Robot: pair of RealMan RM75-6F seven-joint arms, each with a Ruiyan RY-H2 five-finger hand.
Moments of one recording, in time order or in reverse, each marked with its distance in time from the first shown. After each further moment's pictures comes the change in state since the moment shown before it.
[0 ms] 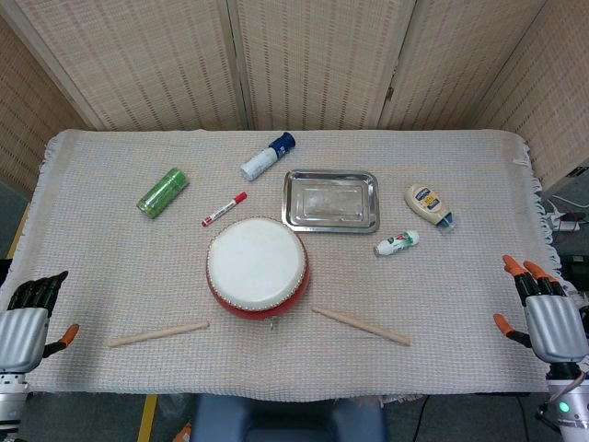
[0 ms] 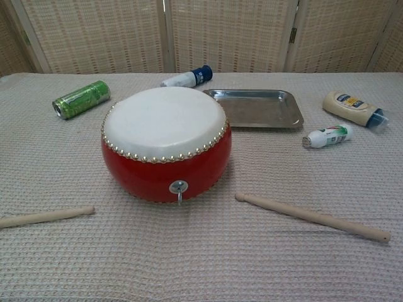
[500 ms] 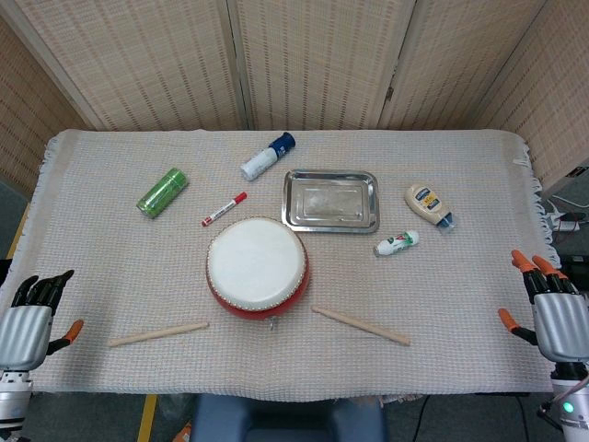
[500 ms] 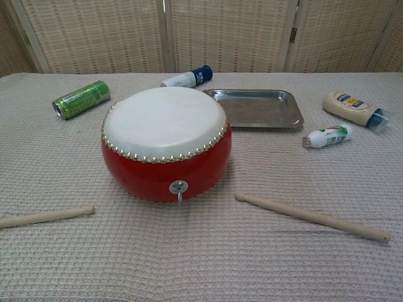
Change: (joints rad) left arm -0.003 -0.032 -0.001 0.040 0.049 0.041 -0.024; right arm -0.014 -0.003 0.018 0.007 -0.015 0.063 0.013
